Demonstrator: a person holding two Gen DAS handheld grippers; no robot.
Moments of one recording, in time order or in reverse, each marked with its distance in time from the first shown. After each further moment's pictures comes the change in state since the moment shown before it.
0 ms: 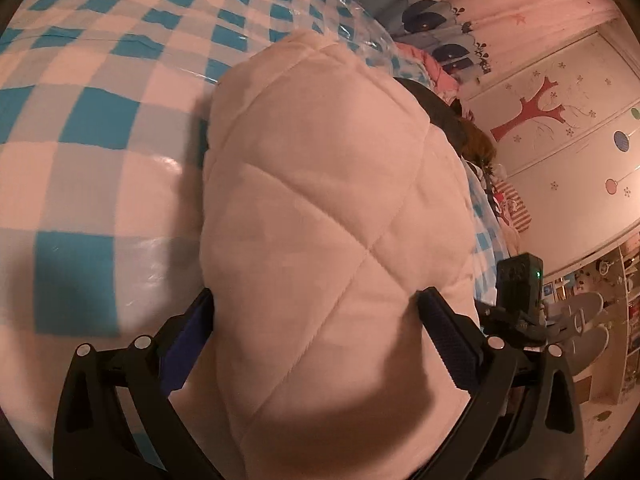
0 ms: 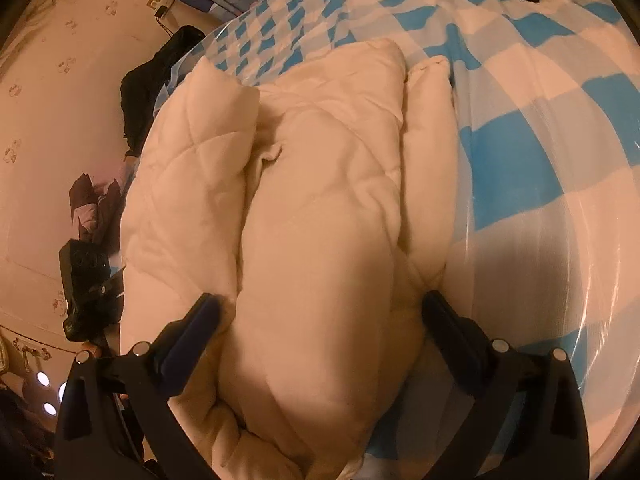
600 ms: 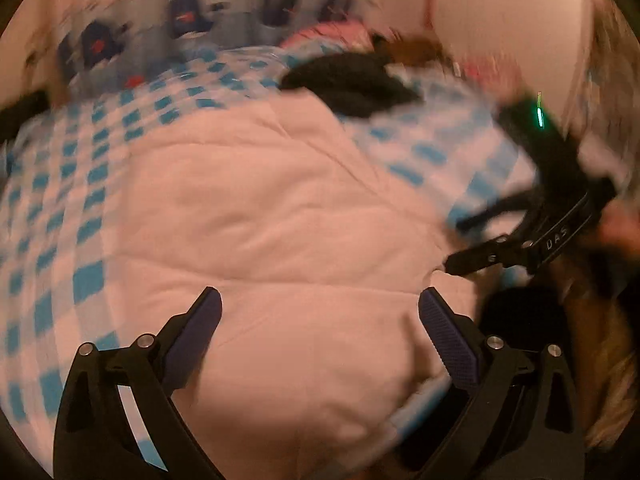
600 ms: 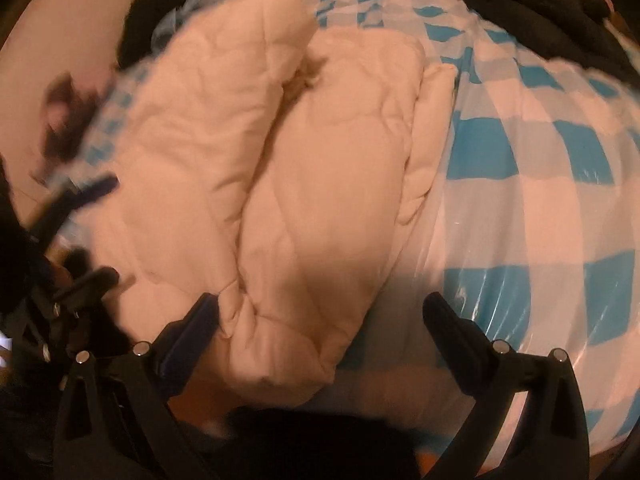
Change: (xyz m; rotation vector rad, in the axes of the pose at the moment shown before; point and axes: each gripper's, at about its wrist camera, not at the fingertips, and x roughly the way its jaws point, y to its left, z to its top) left arm -0.023 -0.134 -0.075 0.651 -0.113 0.234; right arm -0.028 0.043 -0.036 -0.239 0.073 -0.199
